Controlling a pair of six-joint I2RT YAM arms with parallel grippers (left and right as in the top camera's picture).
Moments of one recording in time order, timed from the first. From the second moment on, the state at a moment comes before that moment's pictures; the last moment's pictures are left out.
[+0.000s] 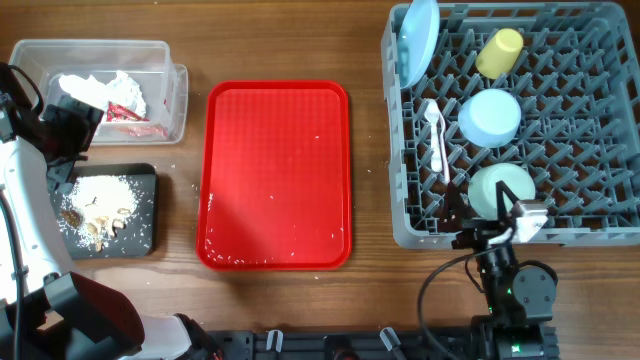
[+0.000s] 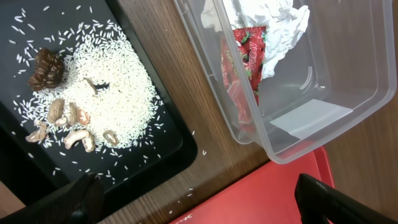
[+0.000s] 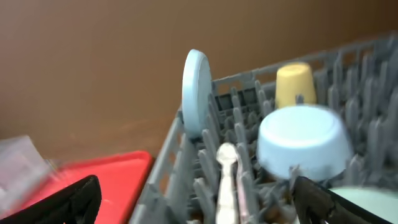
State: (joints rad) left arm 0.50 1.60 1.48 -1.06 0.08 -0.68; right arm 0.04 0.02 0.01 0.00 -0.09 0.26
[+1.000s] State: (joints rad) left arm 0.50 1.60 1.48 -1.06 0.08 -0.68; right arm 0.04 0.02 0.01 0.00 -0.09 0.09
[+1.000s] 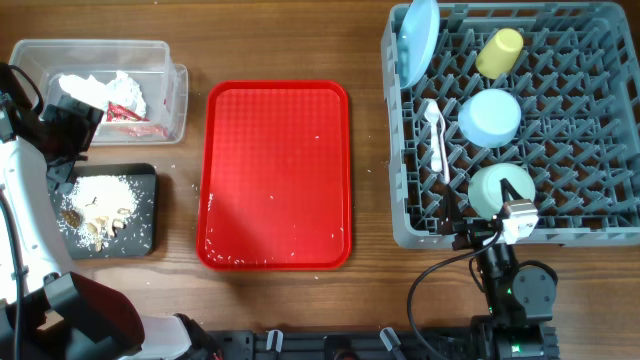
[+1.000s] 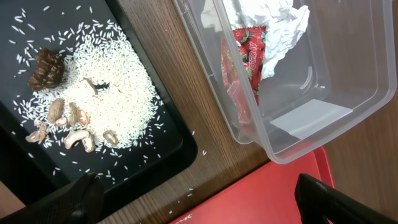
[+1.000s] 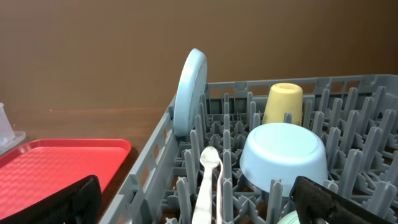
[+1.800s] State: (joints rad) left arm 0.29 1.31 0.91 -0.71 -0.07 -0.57; right arm 0.04 0.01 0.01 0.00 -0.09 0.09
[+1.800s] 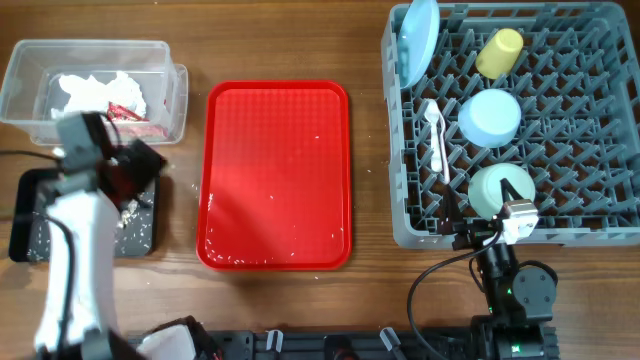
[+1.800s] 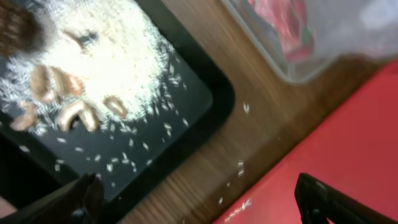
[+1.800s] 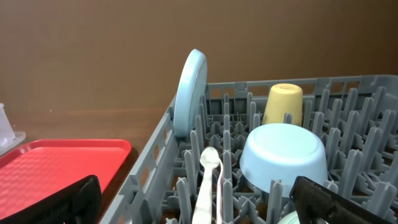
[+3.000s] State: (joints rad) left arm -0.03 0.09 0.04 -0.10 -0.05 -0.32; right arm 0.04 0.01 0.01 0.00 -0.09 0.09
